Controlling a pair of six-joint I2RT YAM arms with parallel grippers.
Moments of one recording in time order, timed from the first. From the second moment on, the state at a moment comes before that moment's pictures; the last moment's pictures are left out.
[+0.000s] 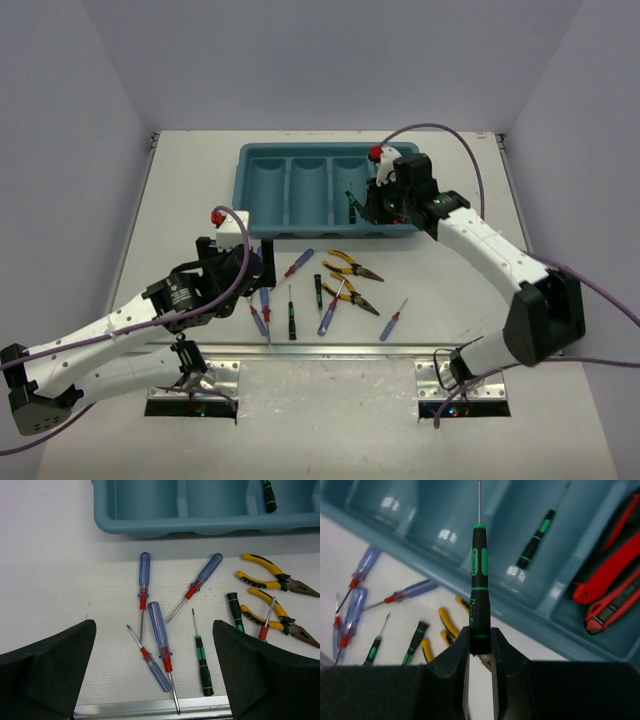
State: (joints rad) left arm -0.95 0.82 0.84 -0.78 -0.77 -0.64; right arm 0.43 1.45 1.10 -0.35 -0.19 0.09
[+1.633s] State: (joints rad) left arm -0.95 1.45 0.67 -0.50 -0.38 -1.02; right arm 0.40 0.97 0.66 -0.37 -0.08 0.35
